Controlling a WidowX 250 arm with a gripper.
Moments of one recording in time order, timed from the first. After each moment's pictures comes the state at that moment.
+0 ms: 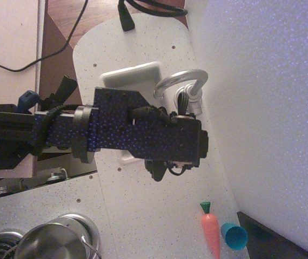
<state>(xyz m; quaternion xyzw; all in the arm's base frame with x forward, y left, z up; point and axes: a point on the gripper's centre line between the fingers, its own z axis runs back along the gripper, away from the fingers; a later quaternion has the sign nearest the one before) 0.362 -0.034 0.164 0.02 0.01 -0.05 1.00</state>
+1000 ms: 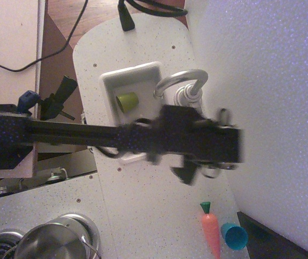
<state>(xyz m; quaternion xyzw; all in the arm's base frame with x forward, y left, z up) 0.400 -0.043 0.132 -0.01 0.02 -0.04 1.00</state>
